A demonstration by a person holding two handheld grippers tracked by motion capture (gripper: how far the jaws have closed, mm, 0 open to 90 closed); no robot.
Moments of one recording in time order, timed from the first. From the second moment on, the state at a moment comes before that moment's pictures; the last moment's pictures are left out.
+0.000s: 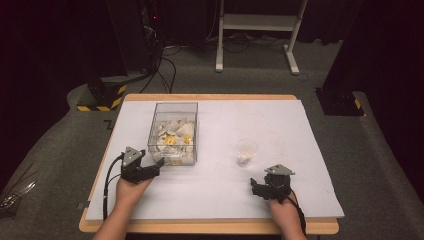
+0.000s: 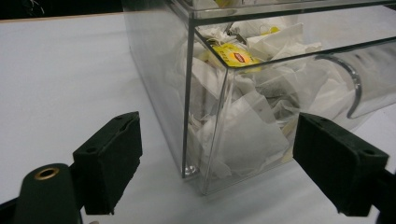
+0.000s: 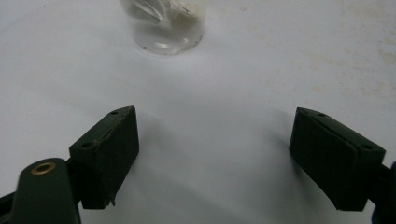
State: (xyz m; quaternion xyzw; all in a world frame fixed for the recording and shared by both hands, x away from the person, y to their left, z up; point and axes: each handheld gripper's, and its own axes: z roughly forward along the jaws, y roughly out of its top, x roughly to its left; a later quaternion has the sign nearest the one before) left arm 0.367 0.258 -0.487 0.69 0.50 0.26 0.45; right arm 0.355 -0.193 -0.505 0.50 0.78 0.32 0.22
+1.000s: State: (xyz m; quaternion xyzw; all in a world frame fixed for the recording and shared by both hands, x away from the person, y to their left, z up) left arm 0.398 0.255 -0.496 0.67 0.55 0.26 0.43; right arm 0.355 -0.193 -0.505 0.50 0.78 0.32 0.22
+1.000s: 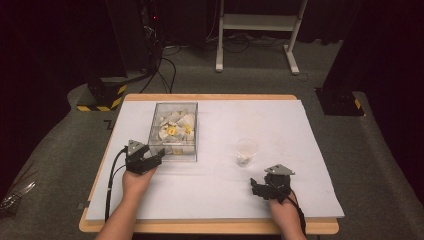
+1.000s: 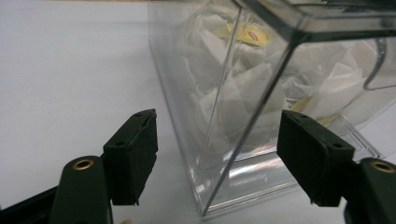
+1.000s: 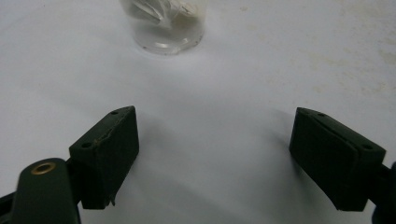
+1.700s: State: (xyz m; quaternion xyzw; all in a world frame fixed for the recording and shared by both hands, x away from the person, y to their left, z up) left arm 0.351 0.281 -0.488 0.70 0.52 0.23 0.42; right arm 0.355 -0.193 -0.505 0.50 0.78 0.32 0.22
